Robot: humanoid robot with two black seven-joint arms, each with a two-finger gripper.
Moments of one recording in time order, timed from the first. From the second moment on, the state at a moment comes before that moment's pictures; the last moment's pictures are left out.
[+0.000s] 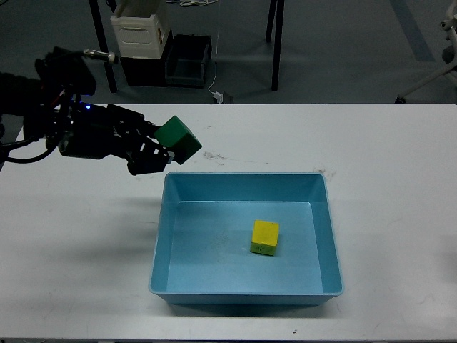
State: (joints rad) left arm -1.13 0.78 -0.32 -1.51 1.89 -0.49 -0.49; right arm -0.29 -0.09 1.76 1.48 -0.64 0.36 0.35
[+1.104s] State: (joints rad) left arm -1.29 0.36 0.13 -1.28 2.14 -0.49 -0.49; right arm -0.28 -0.08 1.74 1.48 -0.64 0.36 0.34
